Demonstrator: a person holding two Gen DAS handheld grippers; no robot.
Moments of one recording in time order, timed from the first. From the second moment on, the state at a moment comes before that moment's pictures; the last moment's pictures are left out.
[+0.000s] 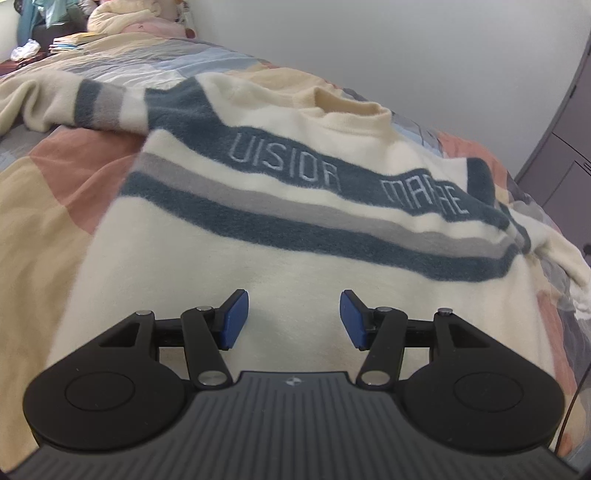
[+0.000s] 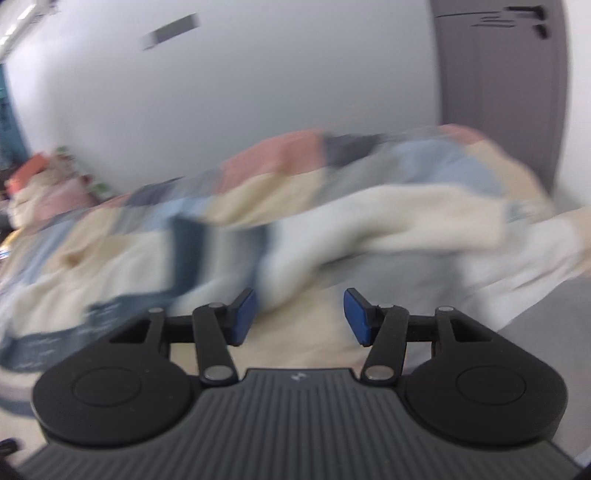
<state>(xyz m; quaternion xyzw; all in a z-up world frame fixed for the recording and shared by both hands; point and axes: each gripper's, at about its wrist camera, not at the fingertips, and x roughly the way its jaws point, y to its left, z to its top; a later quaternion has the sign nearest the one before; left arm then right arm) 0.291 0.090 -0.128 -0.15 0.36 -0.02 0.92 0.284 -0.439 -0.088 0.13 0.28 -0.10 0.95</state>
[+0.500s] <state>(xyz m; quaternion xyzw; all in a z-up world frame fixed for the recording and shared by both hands) 0.303 0.101 -0.134 -0.23 0.34 0.01 0.91 0.339 -0.614 -0.166 0.26 0.24 -0.20 0.91</state>
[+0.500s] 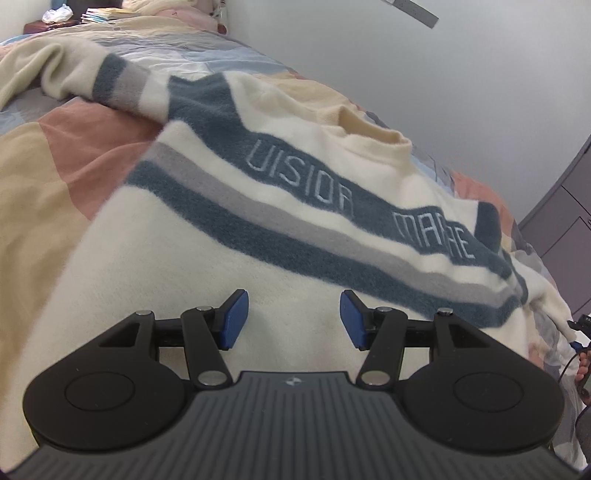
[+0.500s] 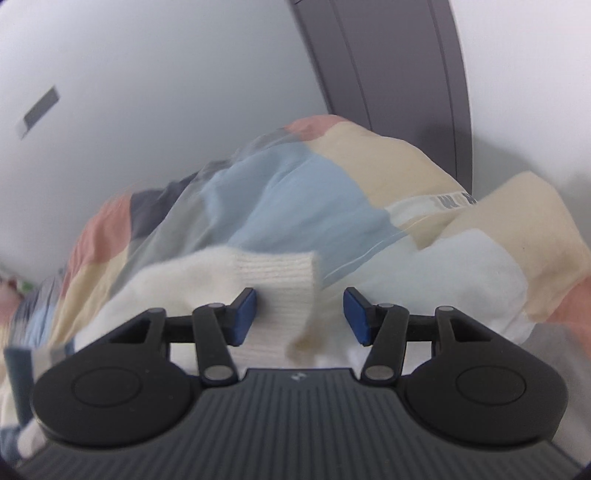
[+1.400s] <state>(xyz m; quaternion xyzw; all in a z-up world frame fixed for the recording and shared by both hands) 0.296 0.105 -0.133 -0.24 0.38 0.00 0.89 0.309 -0.572 0.045 0.20 0.16 -0.16 0.95</state>
